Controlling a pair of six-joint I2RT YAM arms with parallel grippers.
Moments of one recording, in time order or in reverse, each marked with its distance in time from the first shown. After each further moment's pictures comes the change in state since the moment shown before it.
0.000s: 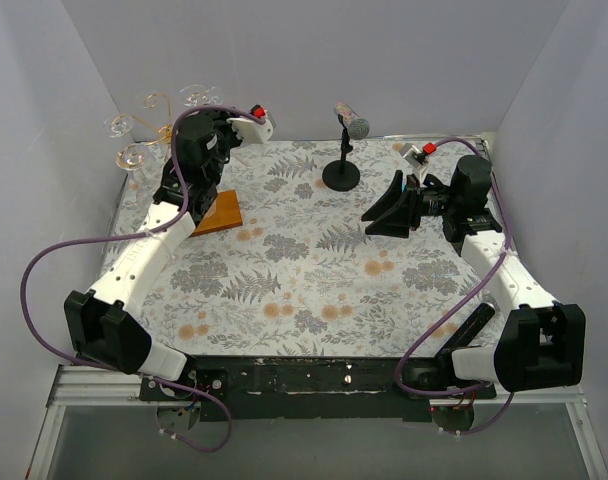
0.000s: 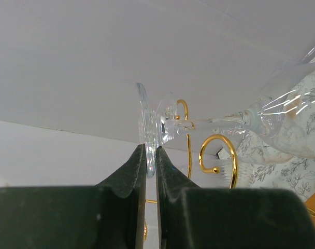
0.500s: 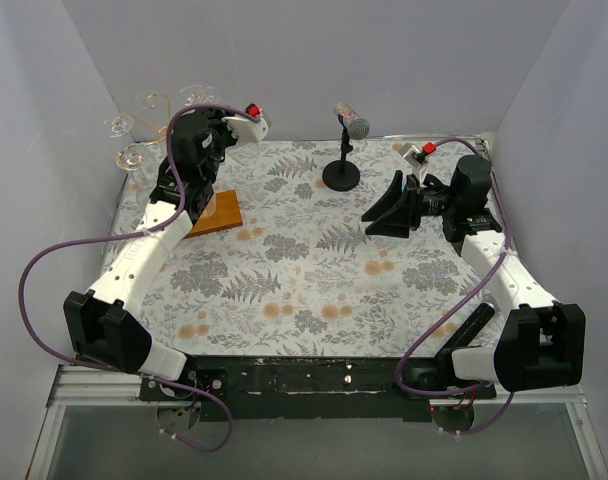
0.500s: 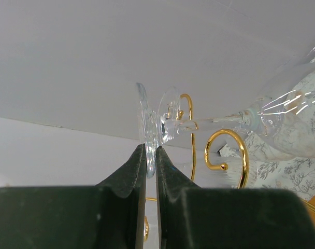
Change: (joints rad) left arm 0.035 0.000 0.000 -0.001 0.019 -0.003; right arm 0.000 0.001 0.000 0.003 -0.005 0.013
